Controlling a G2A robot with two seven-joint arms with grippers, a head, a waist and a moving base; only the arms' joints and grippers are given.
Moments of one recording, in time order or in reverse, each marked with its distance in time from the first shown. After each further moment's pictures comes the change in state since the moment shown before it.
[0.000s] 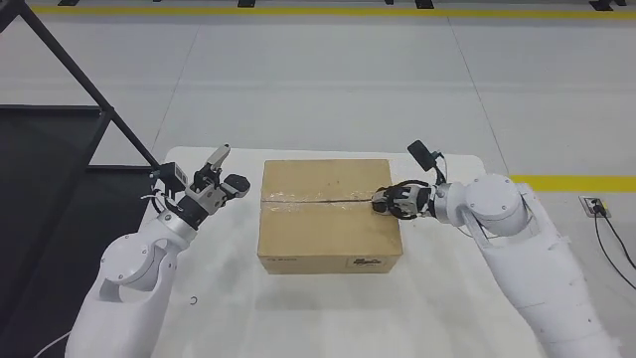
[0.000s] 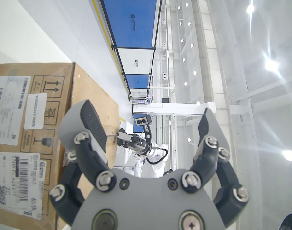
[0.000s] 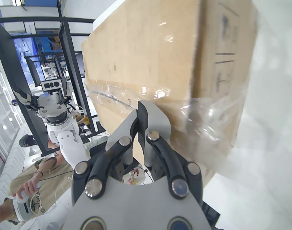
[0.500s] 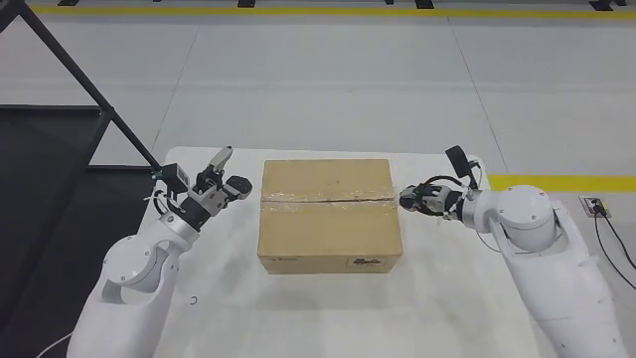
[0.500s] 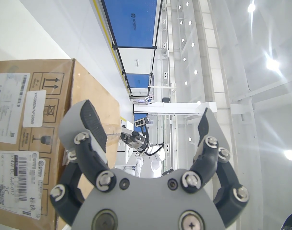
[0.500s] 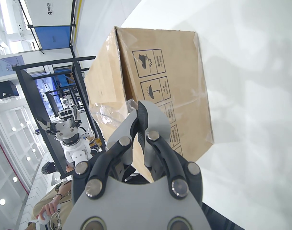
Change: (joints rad) left arm 0.007 0.000 0.009 -0.007 0.003 0.000 0.010; right arm -0.074 0.027 0.111 0.007 0.040 0.040 -0.083
